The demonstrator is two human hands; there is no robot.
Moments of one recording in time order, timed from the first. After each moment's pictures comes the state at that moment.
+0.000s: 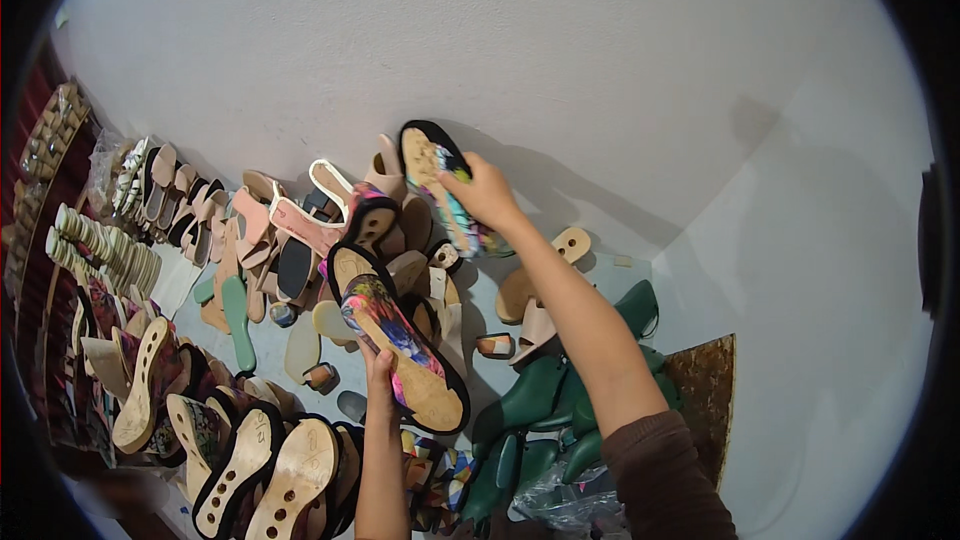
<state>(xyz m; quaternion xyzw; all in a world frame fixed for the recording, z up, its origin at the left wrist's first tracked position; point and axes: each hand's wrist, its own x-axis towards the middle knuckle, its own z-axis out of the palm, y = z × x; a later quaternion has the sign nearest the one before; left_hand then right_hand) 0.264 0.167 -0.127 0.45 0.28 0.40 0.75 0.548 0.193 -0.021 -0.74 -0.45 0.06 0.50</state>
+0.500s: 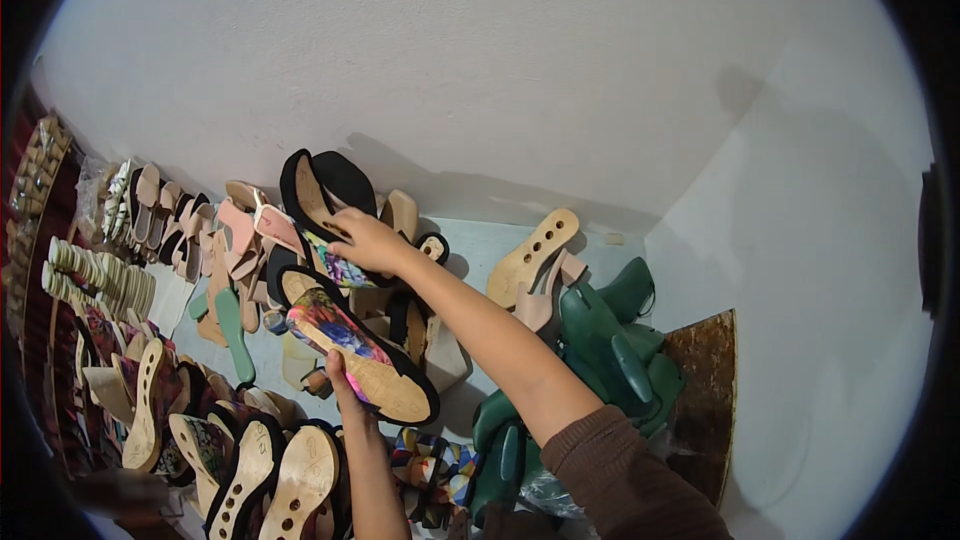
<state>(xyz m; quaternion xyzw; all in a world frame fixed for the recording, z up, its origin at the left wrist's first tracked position) 0.240 0.176 -0.100 0.37 0.33 0.37 0.79 0.448 0.260 -0.075 -0.59 -0.63 0.16 0.49</state>
